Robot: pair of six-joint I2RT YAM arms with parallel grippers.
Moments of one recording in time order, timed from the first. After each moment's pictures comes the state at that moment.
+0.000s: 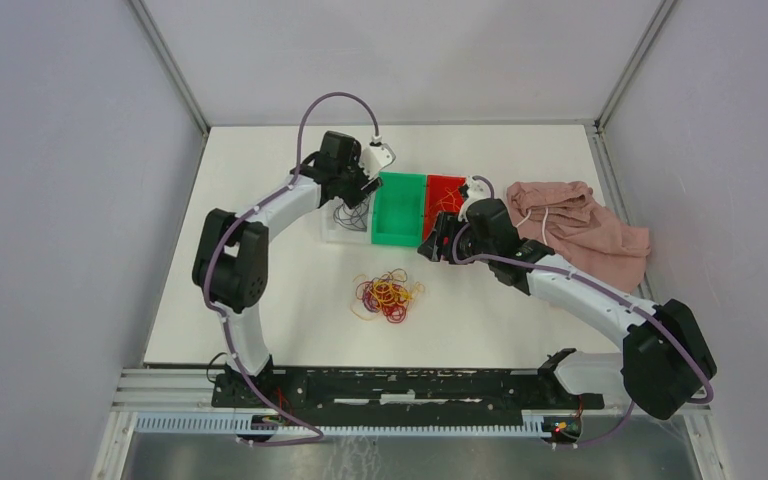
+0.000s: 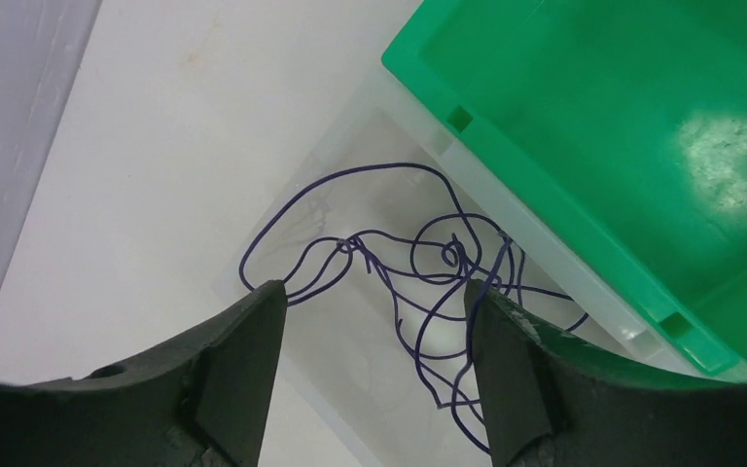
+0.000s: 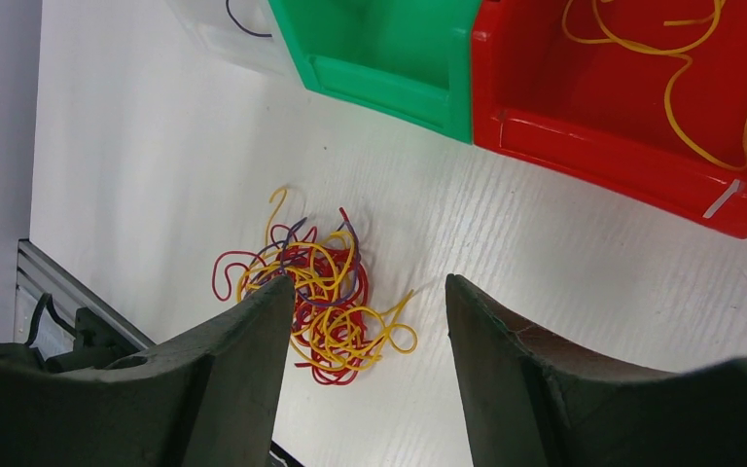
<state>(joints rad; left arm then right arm) -0.41 1.90 1.39 -0.25 0.04 0.63 0.60 1.27 0.77 -0.11 -0.12 0.63</state>
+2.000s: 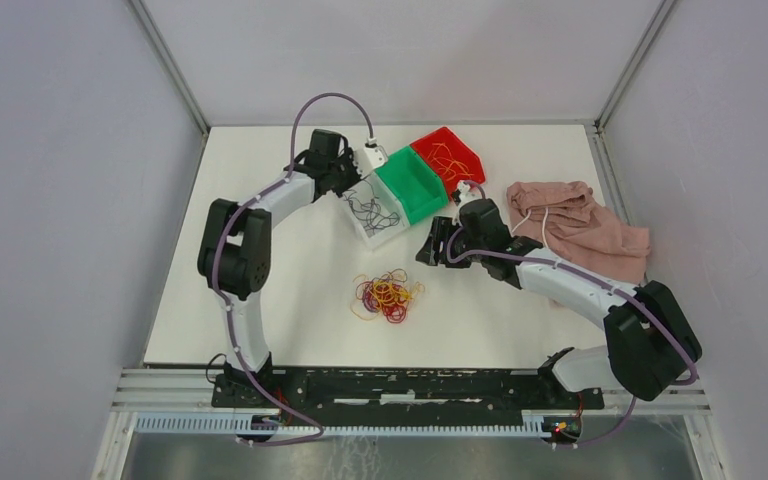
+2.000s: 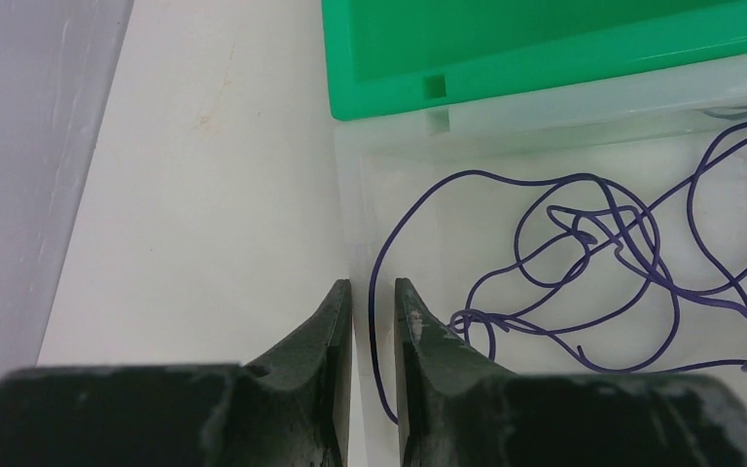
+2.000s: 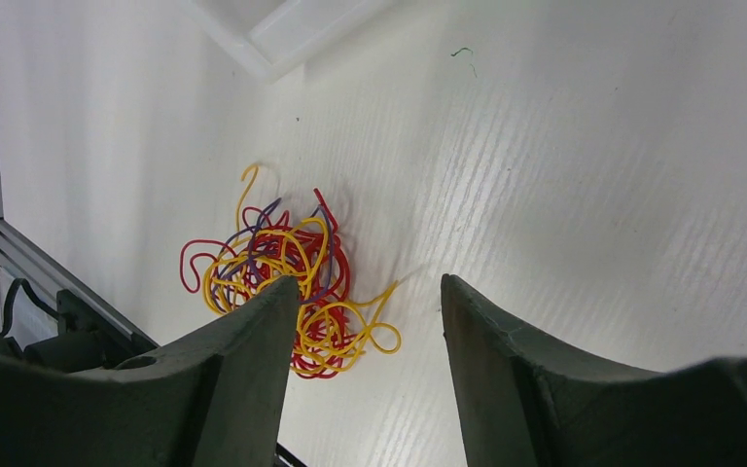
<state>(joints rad) -0.32 2.00 1.46 -0.20 0.25 0.82 0.59 1.37 0.78 -0.11 -0.17 0.63</state>
